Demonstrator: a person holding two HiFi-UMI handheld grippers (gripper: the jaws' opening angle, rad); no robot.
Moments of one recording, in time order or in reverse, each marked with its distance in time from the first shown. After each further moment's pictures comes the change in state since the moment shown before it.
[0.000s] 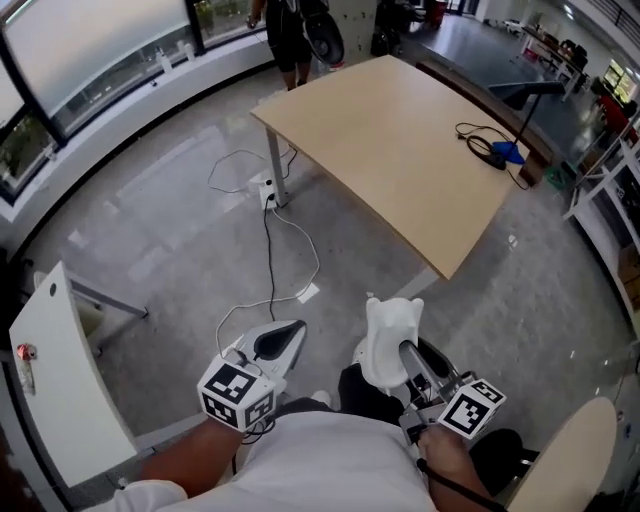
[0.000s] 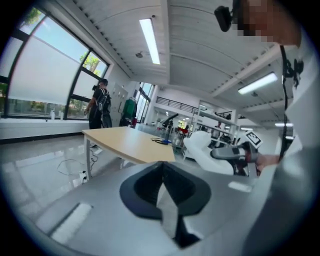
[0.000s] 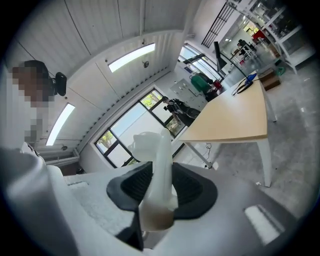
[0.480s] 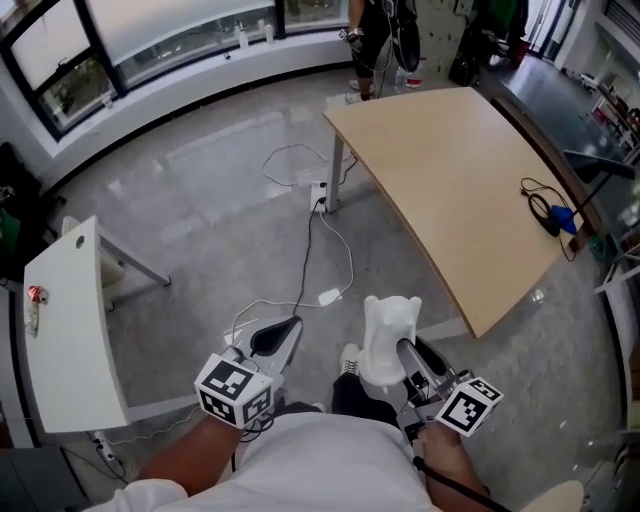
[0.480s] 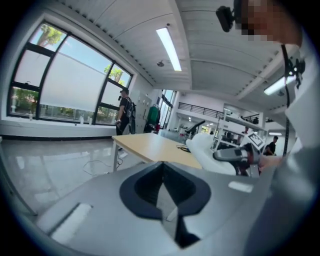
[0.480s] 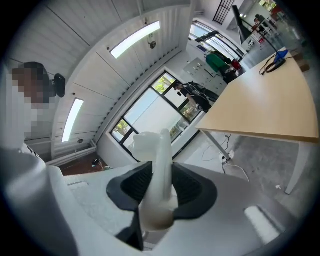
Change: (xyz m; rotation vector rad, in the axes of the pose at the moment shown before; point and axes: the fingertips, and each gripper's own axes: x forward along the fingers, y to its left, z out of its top) left arm -0.024 0.076 0.023 -0.097 -0.080 0.290; right arm 0.111 0.011 0.020 -0.021 0.199 0.201
